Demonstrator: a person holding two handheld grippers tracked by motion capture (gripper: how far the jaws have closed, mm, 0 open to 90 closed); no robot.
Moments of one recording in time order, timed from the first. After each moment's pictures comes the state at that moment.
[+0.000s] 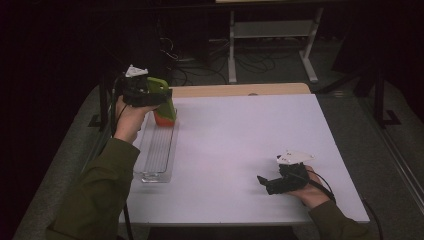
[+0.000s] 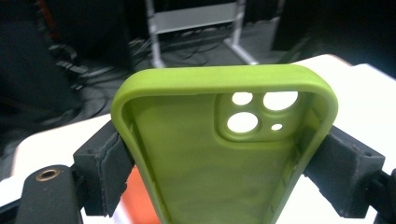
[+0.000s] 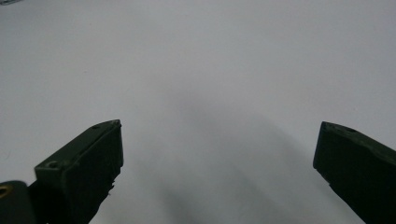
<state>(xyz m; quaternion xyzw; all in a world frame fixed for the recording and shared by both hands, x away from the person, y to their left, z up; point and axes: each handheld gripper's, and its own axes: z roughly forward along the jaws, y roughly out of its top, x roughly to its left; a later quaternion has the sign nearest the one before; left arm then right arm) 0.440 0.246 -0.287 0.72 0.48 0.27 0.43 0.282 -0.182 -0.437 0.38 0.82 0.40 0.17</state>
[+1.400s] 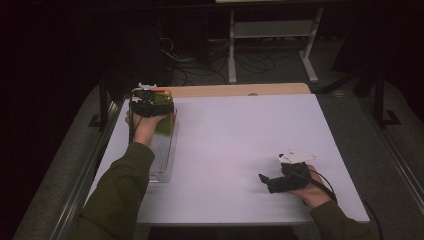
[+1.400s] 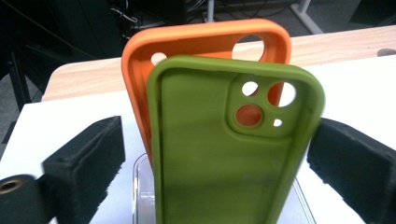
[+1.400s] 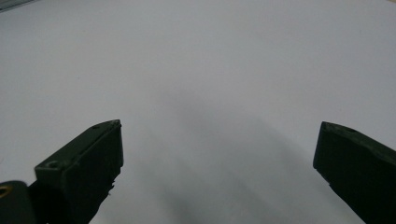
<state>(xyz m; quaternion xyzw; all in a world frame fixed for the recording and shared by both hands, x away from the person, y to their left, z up) 0.473 0.243 -0.364 0.70 0.56 0.29 0.35 0.282 -0.185 -0.435 0.39 0.81 0.40 0.18</state>
